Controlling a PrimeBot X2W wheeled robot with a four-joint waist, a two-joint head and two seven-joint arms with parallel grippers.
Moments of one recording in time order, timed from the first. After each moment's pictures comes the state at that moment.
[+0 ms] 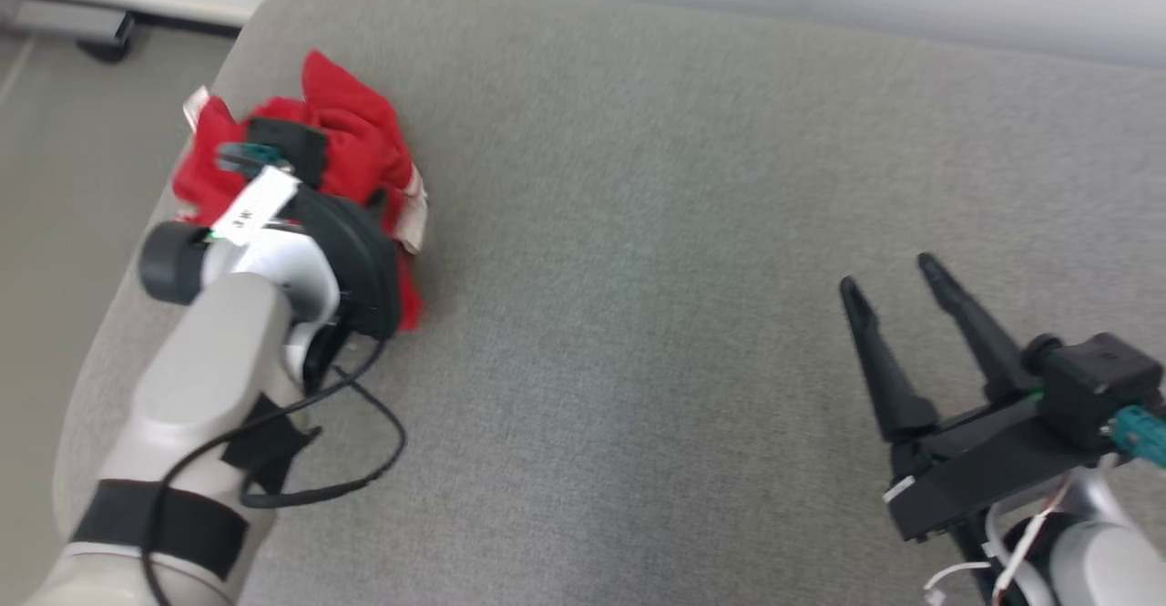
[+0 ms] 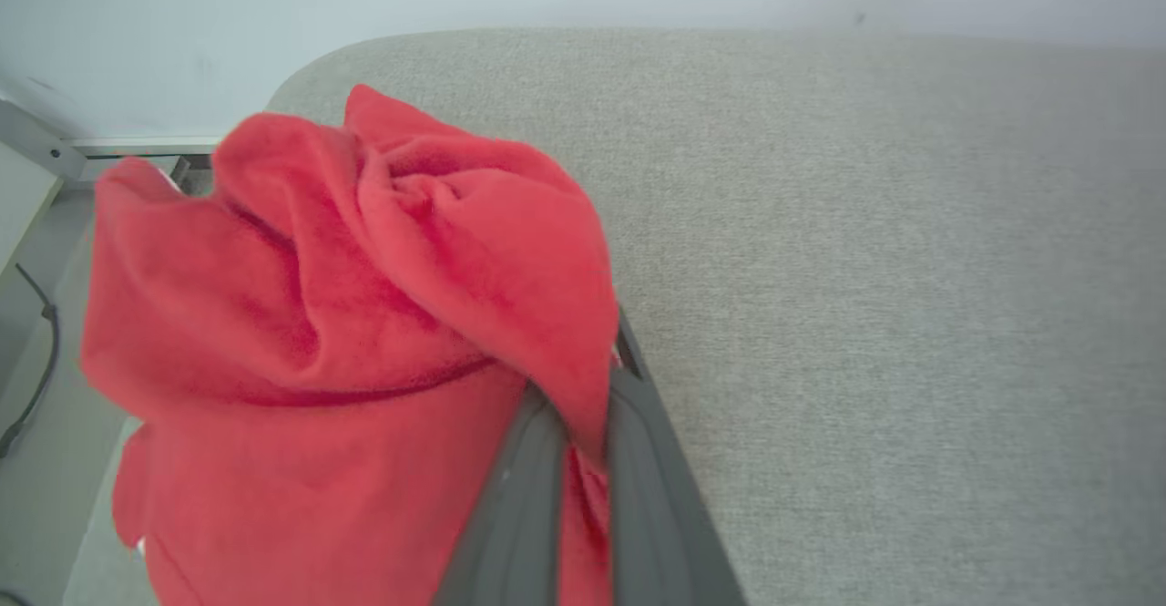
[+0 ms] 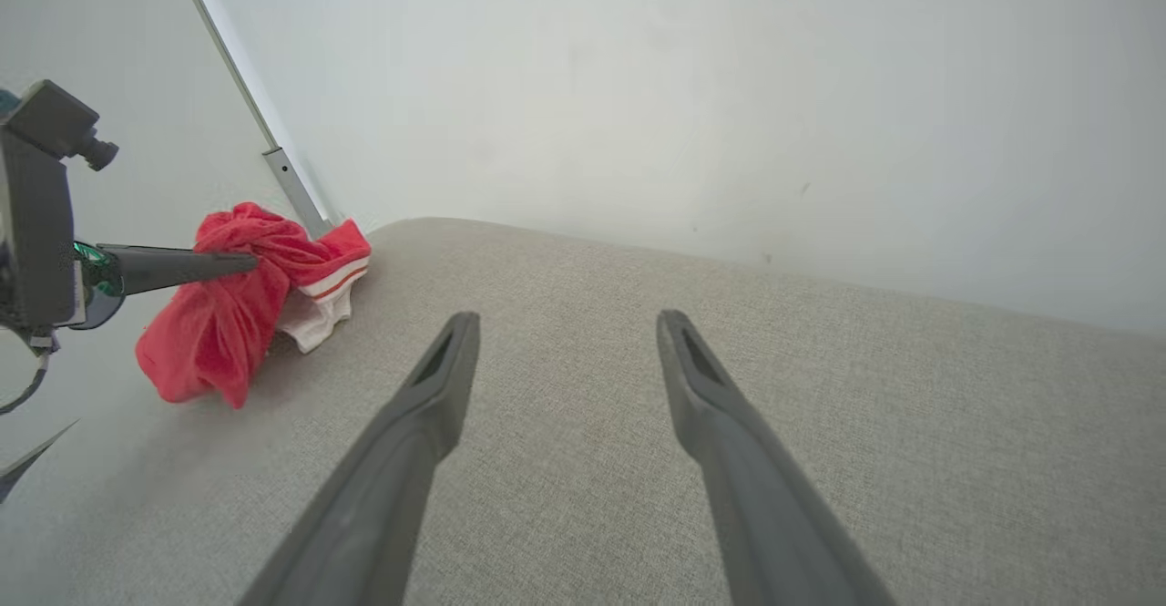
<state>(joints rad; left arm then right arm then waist) -0.95 0.14 -0.54 0.94 -0.41 -0.09 0.20 -0.09 -0.21 0.10 -0.30 0.32 0.02 0.16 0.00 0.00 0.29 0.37</state>
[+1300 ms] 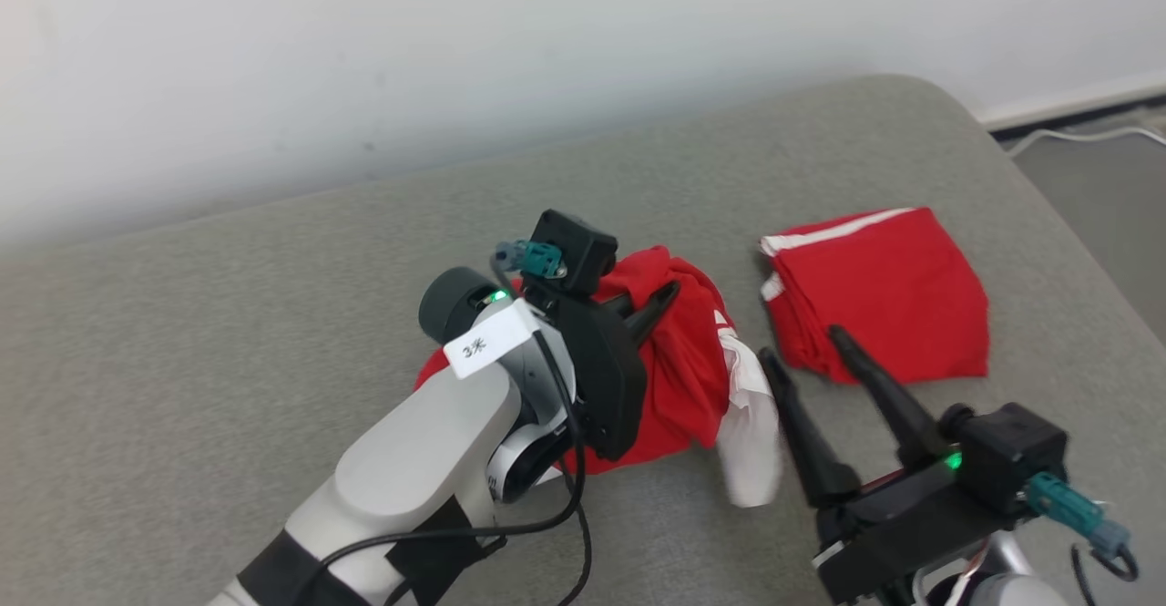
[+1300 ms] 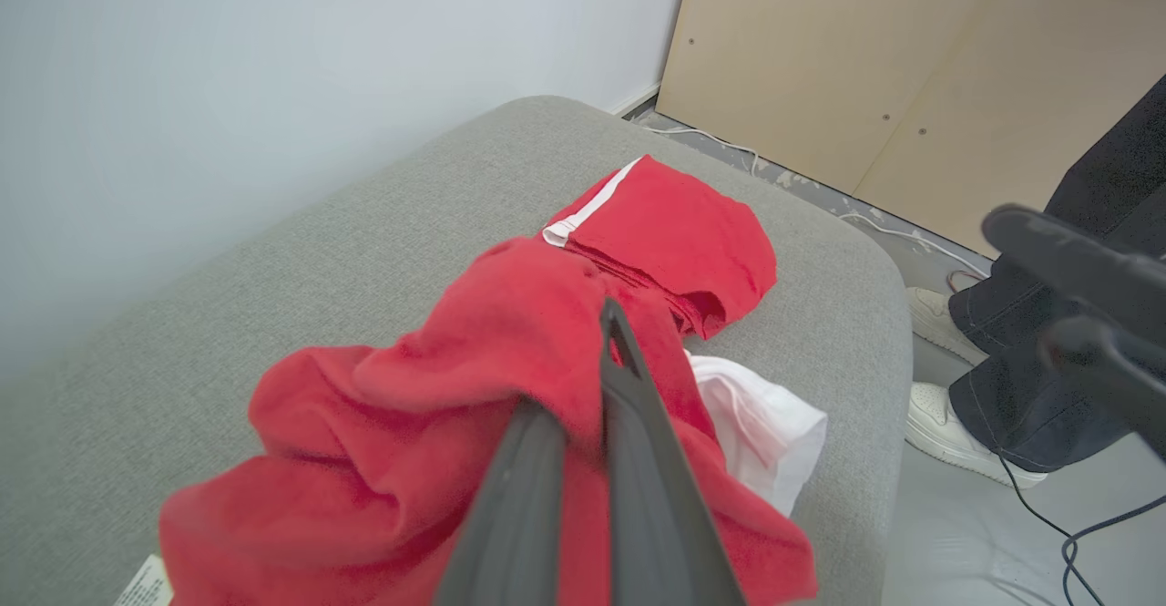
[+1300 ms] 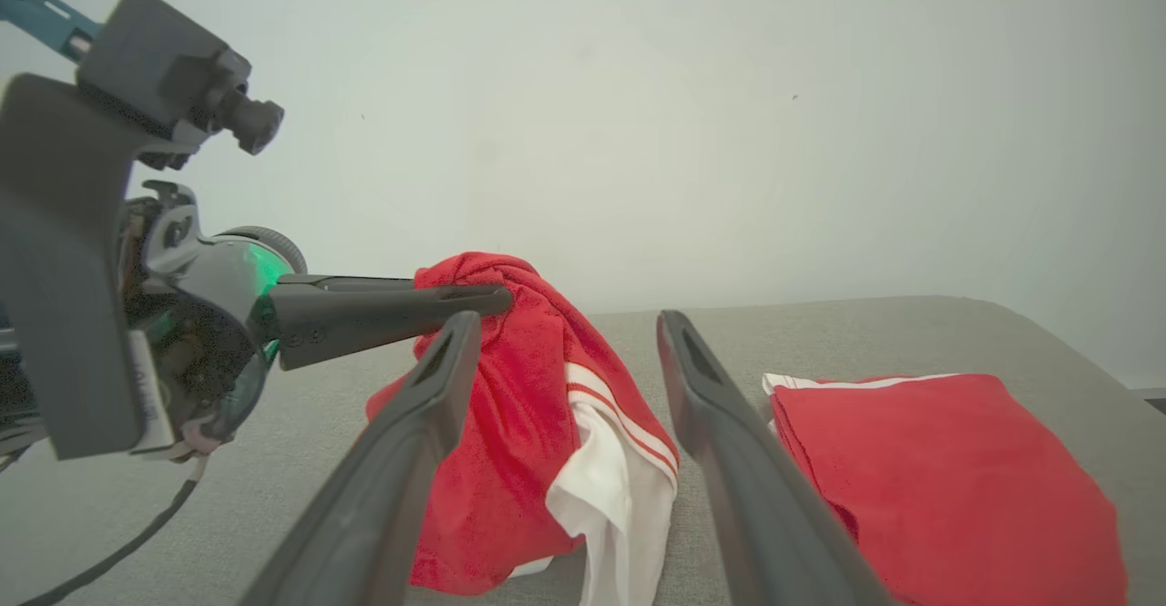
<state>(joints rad) -0.84 0.04 -0.92 0.56 -0.66 -0.08 0.20 -0.03 -0.12 0.22 -0.22 0.33 0.04 0.05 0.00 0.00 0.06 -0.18</state>
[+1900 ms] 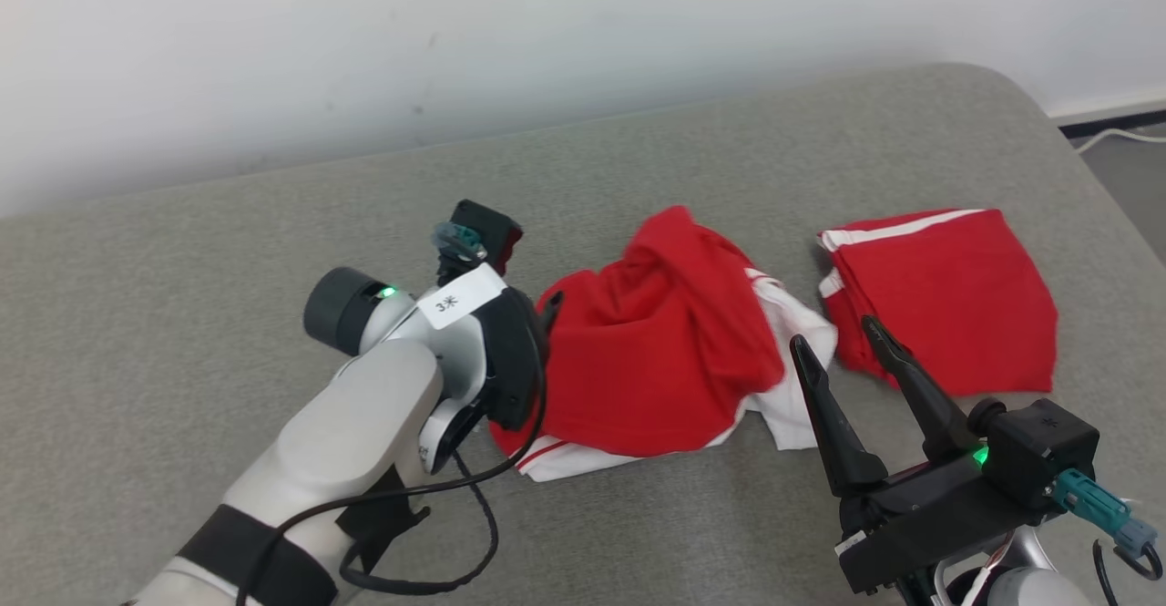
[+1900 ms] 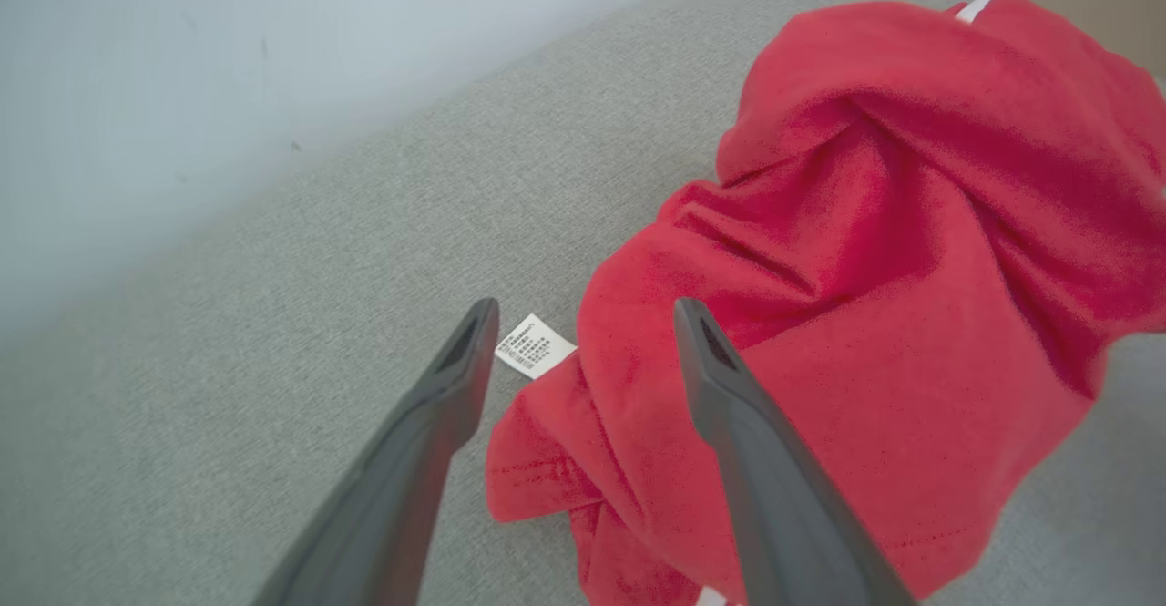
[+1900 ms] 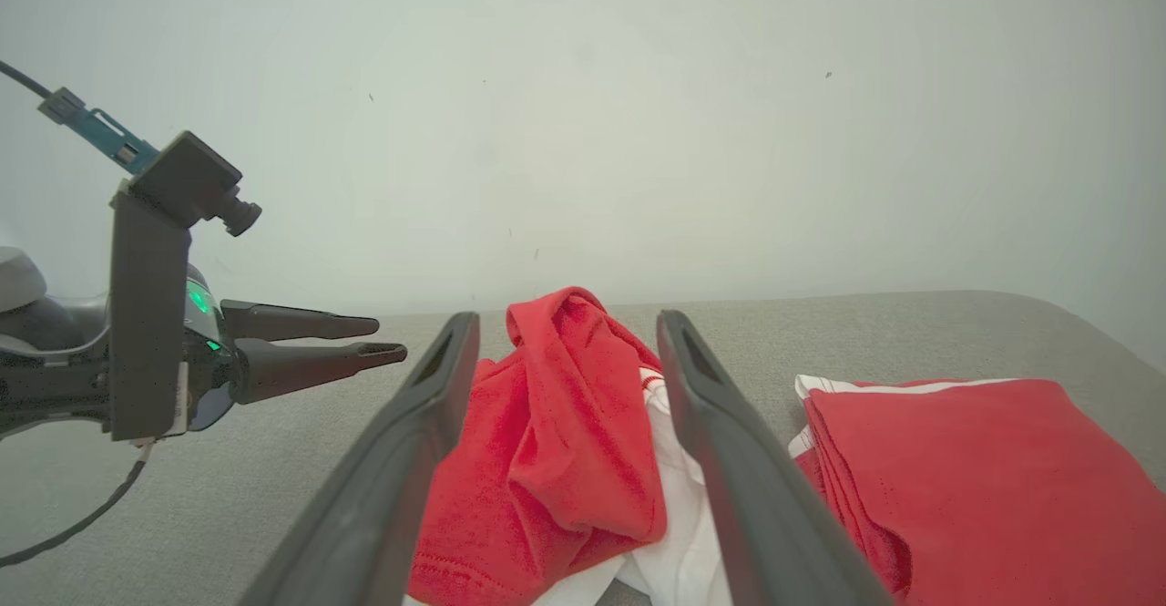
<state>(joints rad) -0.91 0.08 -0.96 0.81 -0.60 0.00 0.25 -0.03 -0.14 0.17 -0.20 0.34 0.03 0.02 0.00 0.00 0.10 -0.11</state>
